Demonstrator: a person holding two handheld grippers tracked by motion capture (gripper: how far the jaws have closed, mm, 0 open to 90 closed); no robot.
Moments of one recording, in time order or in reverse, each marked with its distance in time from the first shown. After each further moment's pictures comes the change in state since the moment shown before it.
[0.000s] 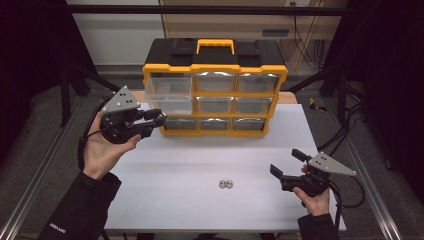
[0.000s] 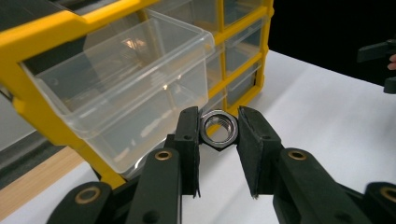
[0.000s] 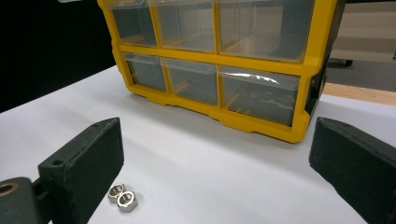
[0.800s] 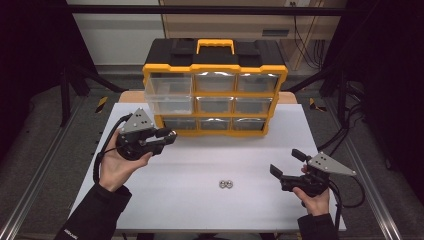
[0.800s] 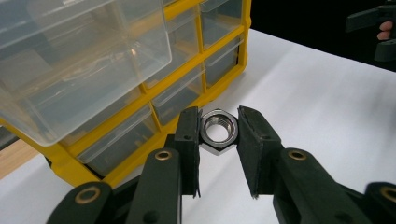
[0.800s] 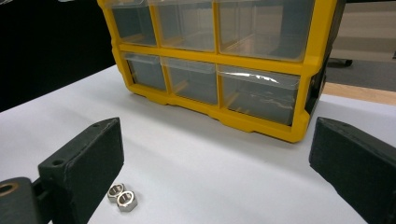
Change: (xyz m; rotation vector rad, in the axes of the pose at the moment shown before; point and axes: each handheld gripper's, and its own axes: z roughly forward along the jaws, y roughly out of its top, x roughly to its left) left arm -0.020 -0.037 0.030 0.029 -0.069 -0.007; right arm 0.000 0.000 0.000 0.001 -0.002 0.000
